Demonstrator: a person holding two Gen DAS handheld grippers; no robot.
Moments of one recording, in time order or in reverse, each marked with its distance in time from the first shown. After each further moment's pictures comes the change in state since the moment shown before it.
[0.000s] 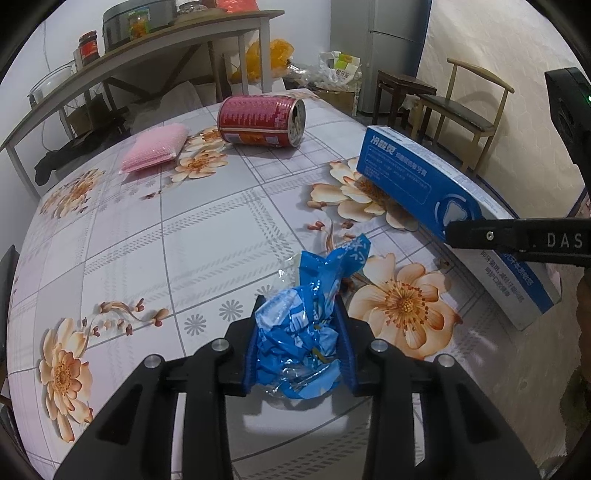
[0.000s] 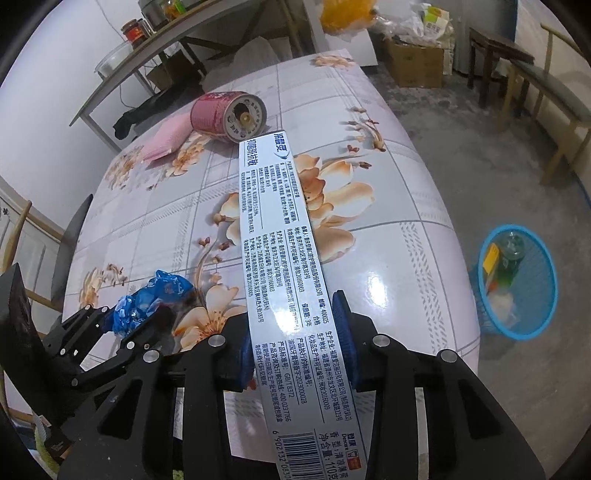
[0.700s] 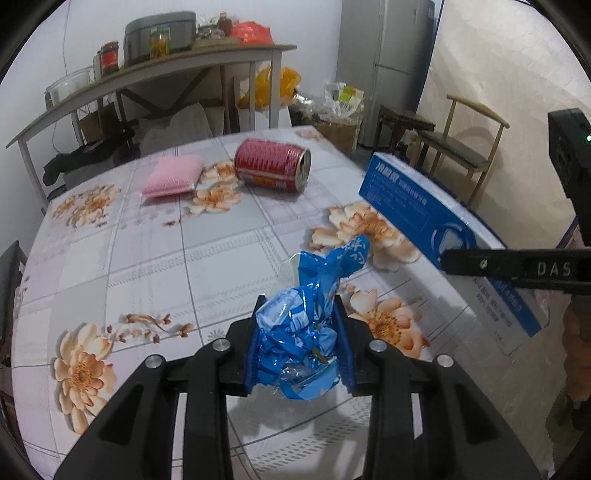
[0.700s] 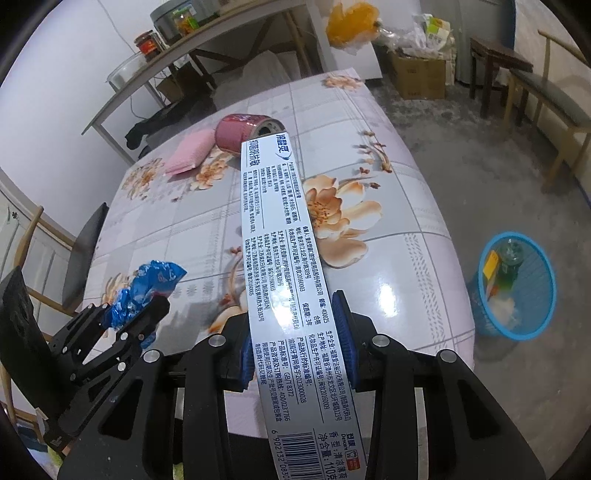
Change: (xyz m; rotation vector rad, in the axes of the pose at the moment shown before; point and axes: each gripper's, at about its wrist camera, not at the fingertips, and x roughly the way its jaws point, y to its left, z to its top) left arm -0.048 0.004 0.005 -0.058 -0.129 -0.026; right arm -0.036 0.015 -0.003 -0.001 -0.050 0.026
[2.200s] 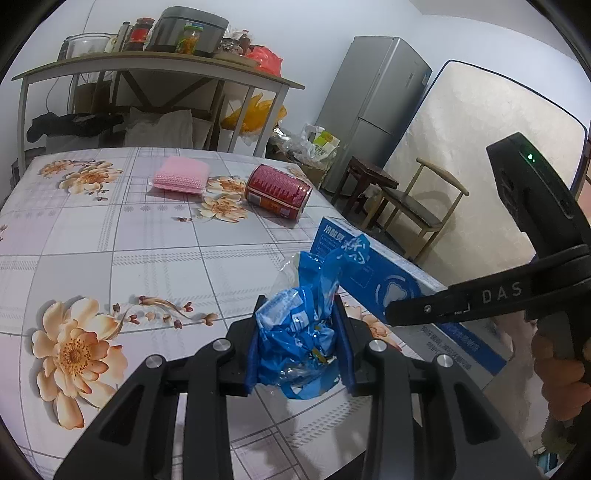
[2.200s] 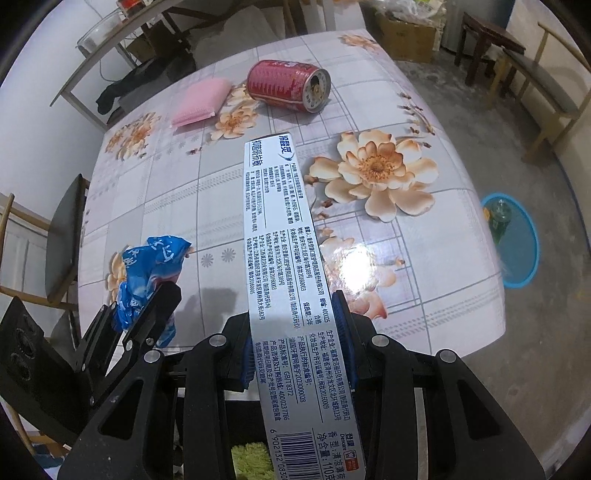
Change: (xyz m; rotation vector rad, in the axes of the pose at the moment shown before) left arm -0.033 0.078 -0.031 -0.188 -0.146 -0.266; right arm 0.021 0.098 -0.001 0.050 0.205 -0.155
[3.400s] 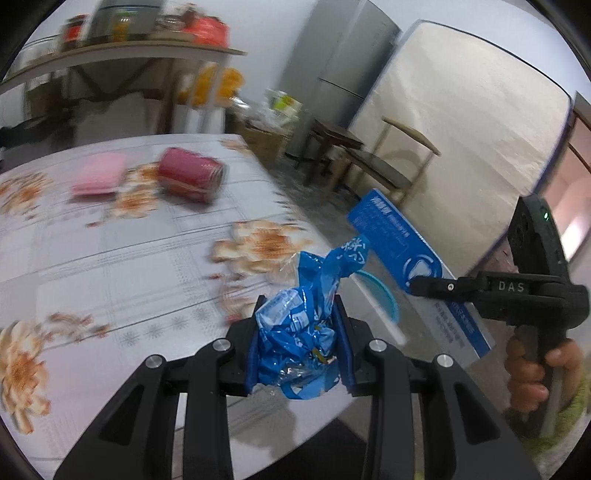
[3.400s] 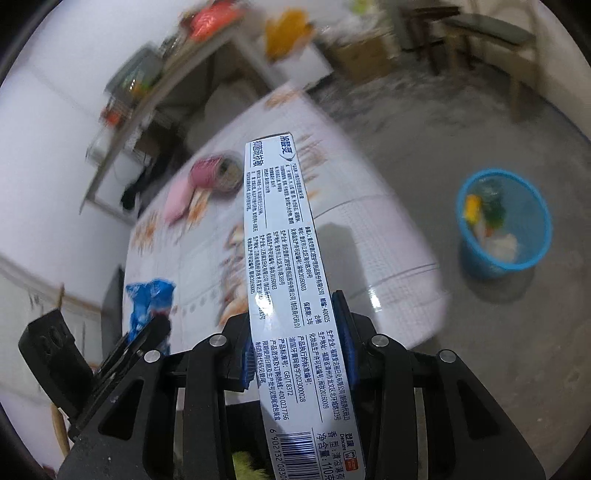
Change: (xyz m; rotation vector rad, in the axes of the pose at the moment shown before) left arm 0.044 -0.094 0.026 0.100 0.173 -0.119; right arm -0.050 -0.182 -0.039 0.299 -0.254 0.250
